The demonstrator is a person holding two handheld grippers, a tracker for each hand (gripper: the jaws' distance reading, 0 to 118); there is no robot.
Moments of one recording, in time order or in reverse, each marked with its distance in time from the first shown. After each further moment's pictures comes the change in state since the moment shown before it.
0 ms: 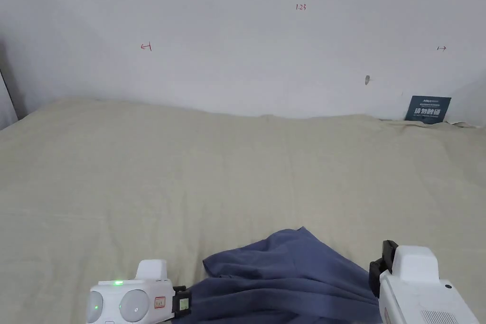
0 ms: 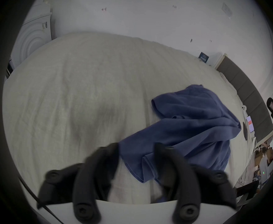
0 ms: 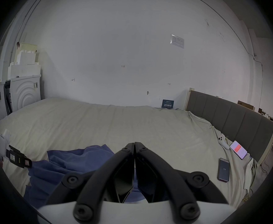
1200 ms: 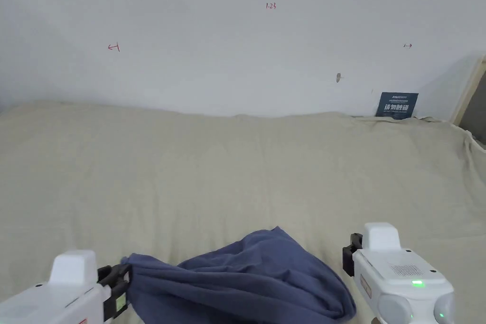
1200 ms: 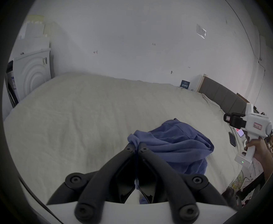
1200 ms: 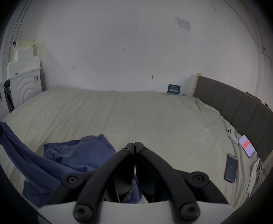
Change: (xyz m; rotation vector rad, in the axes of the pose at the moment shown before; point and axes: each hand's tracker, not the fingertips) left arm -0.009 0.008 0.107 0.364 -0.054 -0.108; right arm 0.027 0.003 -0.071 -0.205 0.097 0.005
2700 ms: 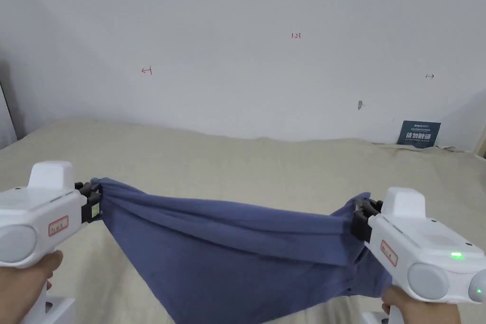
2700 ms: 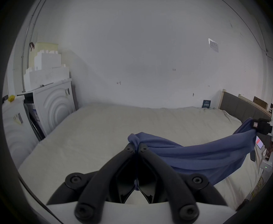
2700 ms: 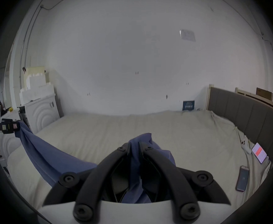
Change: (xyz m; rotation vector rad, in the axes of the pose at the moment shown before) left arm -0.059 0.118 0.032 0.182 0.188 -0.060; right arm -0.021 0.098 0.062 0.229 0.122 -0.115
